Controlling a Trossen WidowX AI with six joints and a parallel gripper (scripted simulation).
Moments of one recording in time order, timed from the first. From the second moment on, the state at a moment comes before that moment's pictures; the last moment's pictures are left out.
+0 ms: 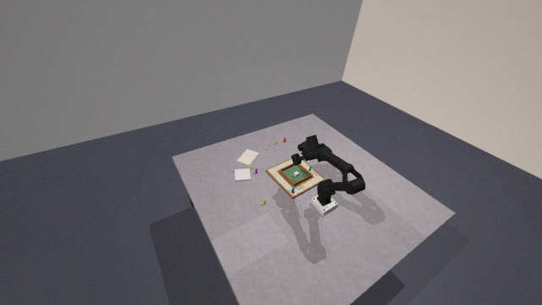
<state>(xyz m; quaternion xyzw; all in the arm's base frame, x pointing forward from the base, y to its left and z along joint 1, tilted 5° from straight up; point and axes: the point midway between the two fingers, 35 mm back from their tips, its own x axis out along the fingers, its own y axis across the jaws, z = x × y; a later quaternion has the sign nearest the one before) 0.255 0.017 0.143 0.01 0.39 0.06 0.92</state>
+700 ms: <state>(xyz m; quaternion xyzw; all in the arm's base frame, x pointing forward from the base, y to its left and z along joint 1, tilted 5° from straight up) 0.273 0.027 0.100 0.00 0.69 0.05 0.73</state>
